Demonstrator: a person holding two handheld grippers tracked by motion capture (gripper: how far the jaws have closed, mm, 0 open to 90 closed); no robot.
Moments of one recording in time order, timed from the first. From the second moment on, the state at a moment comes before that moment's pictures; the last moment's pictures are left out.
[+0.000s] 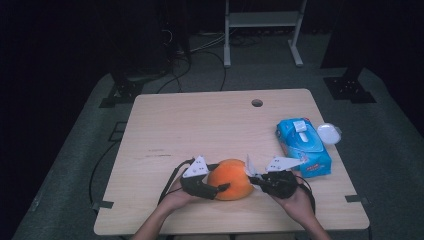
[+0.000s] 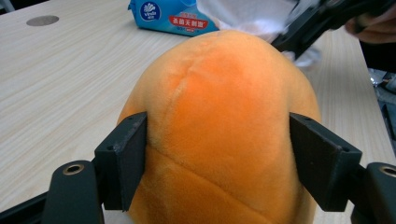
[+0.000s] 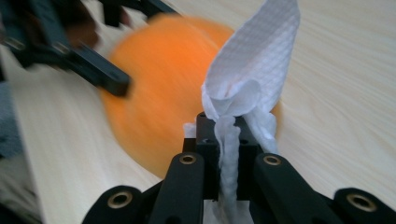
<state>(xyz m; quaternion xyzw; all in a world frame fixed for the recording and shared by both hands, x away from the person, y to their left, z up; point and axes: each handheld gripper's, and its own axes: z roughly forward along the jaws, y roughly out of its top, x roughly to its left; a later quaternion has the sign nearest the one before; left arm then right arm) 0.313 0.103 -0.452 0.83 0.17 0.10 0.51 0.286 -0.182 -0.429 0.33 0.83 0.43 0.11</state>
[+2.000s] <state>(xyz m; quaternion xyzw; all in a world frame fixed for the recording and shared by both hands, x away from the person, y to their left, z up) 0.314 0.105 -0.454 0.84 0.16 0.07 0.51 0.288 -0.187 -0.429 0.35 0.82 0.44 0.08</state>
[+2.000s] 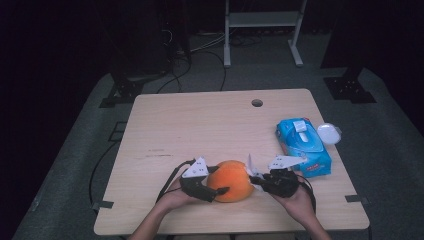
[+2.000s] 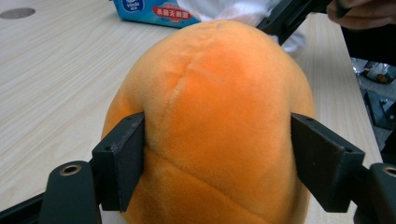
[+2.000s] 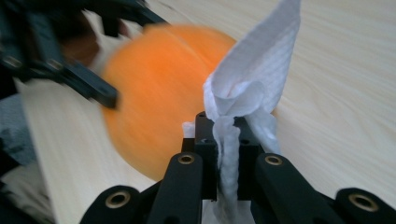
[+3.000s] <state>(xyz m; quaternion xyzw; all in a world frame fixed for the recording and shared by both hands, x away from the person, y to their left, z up) 0.304 0.090 -0.449 0.85 0.13 0.10 0.50 0.277 -0.177 -0.409 0.31 0.82 0.47 0.12</state>
